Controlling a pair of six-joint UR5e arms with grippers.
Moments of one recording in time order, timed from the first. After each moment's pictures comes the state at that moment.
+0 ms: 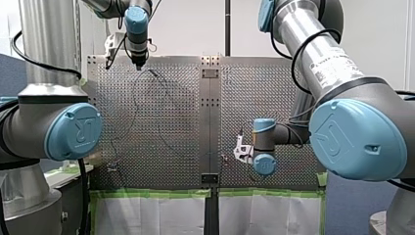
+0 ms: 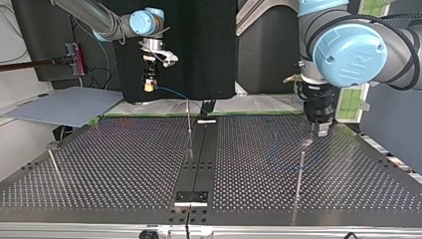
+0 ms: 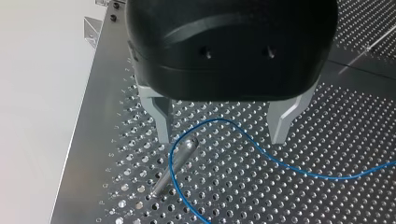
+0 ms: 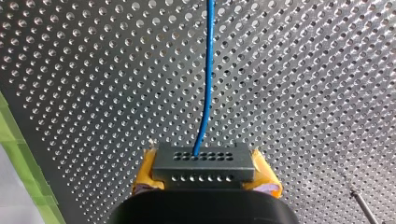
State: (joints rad) left arm -0.21 -1.48 -1.59 -3.53 -2.01 -1.65; right arm 2.10 -0.87 2.02 -1.18 1.86 1.70
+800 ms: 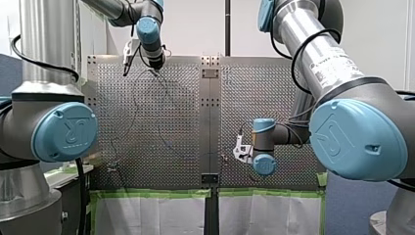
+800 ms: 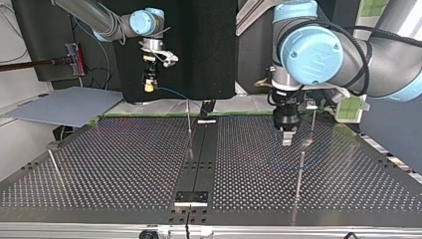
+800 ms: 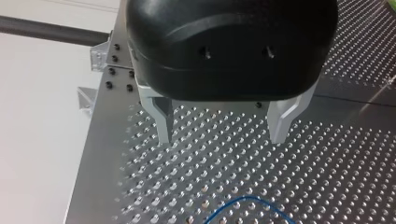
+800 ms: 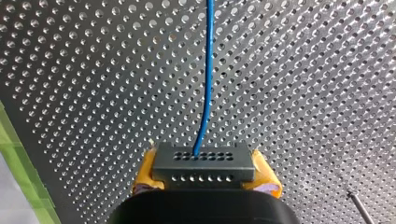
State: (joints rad) left arm -0.32 -1.56 -1.59 -3.35 -1.96 -1.58; right arm 2.10 -0.87 2.02 -1.19 1.86 1.70
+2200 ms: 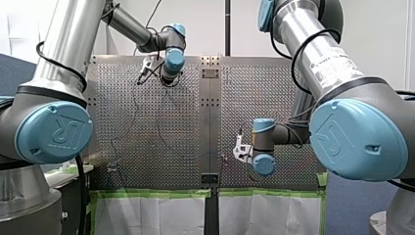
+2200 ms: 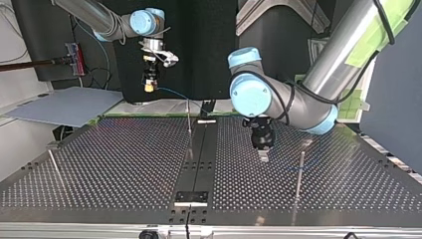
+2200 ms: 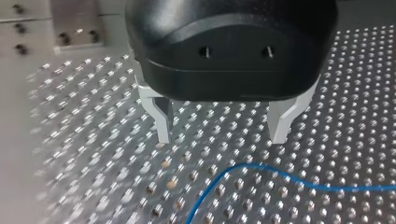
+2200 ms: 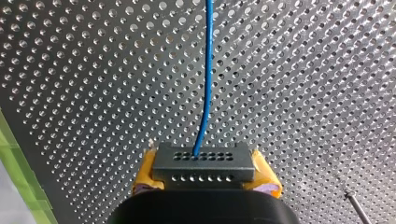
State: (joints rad) left arm -0.41 -1.85 -1.45 -3.12 -2.24 -1.24; right arm 2.11 -0.87 2.02 -1.19 1.86 1.70
